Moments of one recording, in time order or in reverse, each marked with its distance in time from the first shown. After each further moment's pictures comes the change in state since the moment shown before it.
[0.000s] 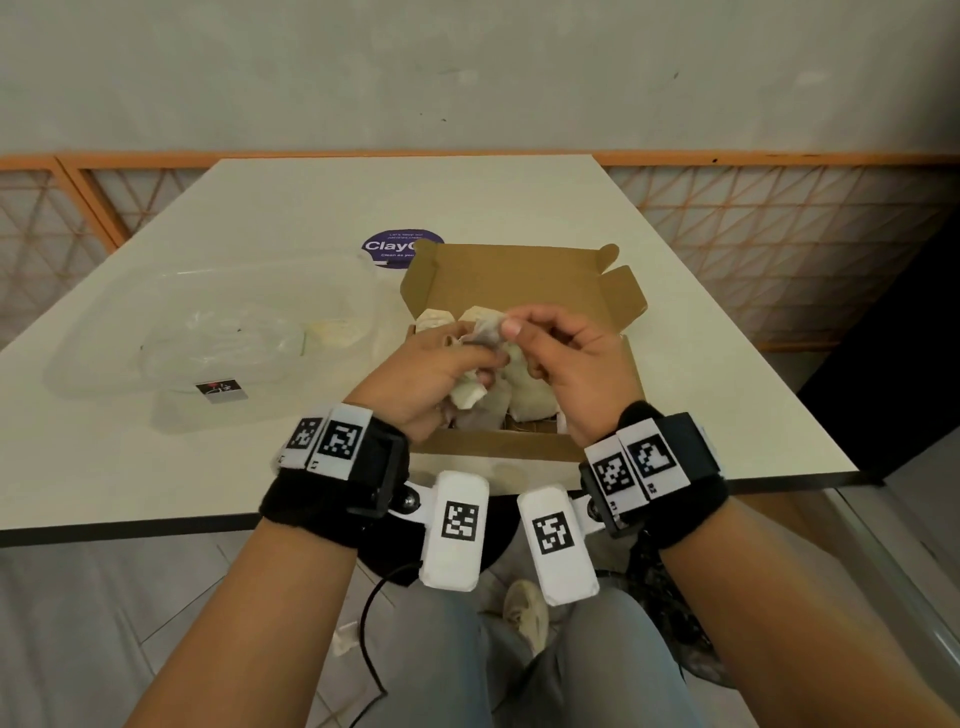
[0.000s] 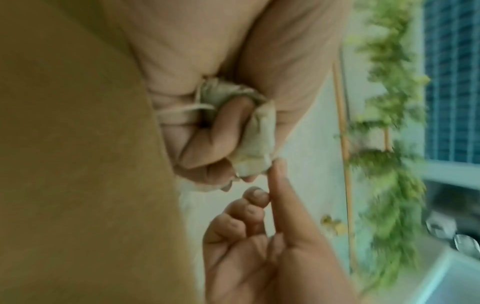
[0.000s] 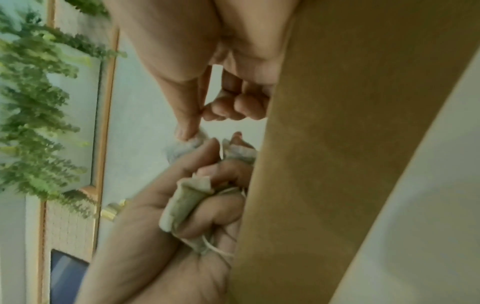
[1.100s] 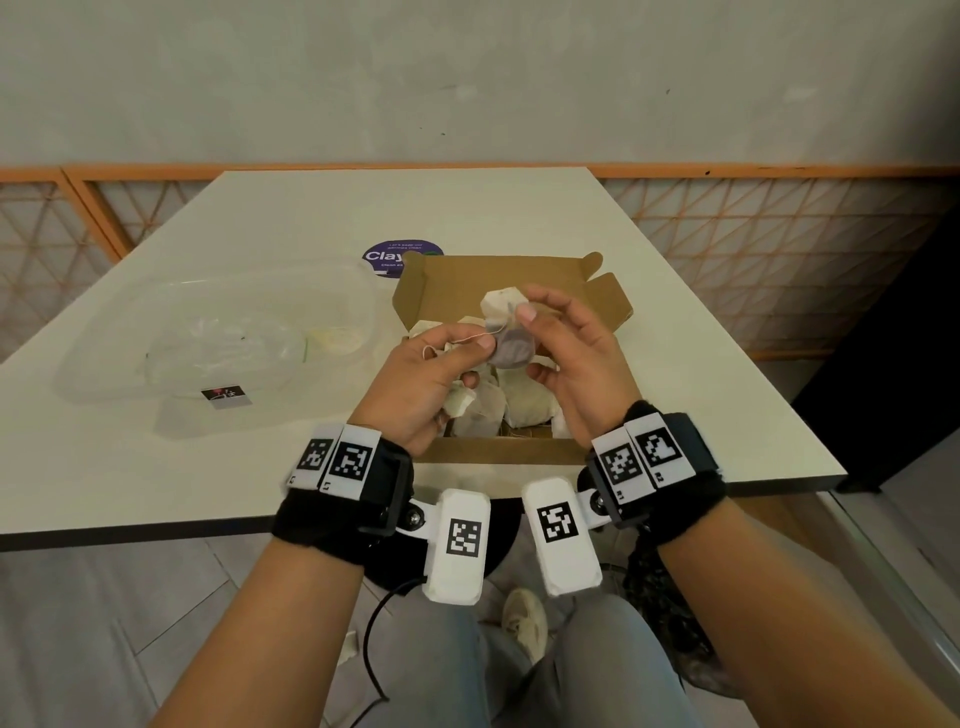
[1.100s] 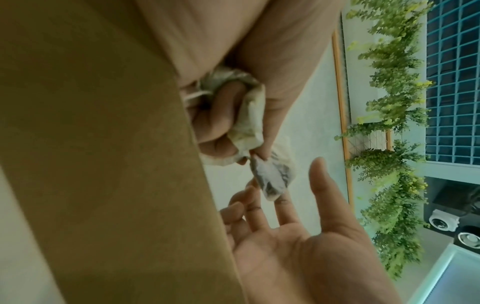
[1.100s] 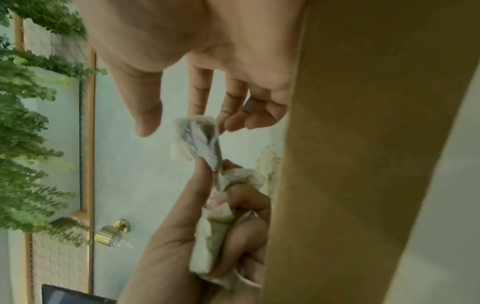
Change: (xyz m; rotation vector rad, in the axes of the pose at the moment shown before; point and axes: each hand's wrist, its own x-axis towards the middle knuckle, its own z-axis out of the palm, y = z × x) left_hand -0.008 -0.005 0.004 -0.075 0.176 0.153; right_hand 0.004 -0.005 -0.003 0.050 -0.008 0.114
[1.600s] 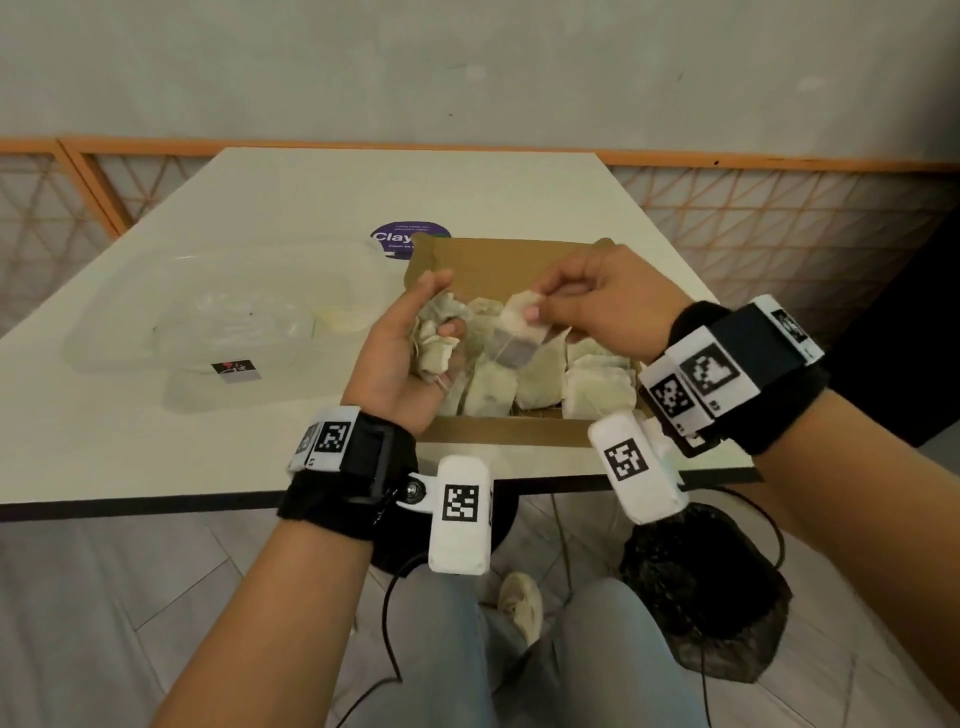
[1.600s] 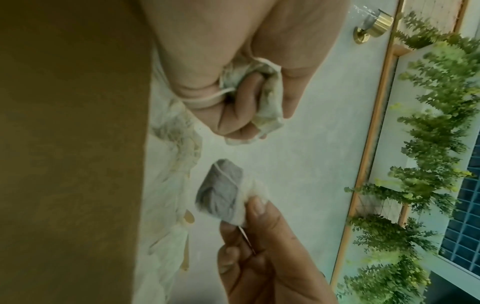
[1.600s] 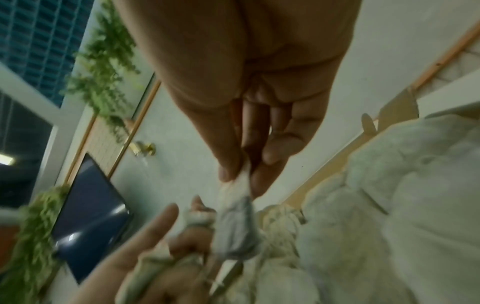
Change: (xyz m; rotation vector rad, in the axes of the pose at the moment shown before) left_hand -0.003 0.010 -0.013 -0.599 0.005 -0.044; right_hand 0.022 -0.052 -0.010 -0.726 -0.250 0.071
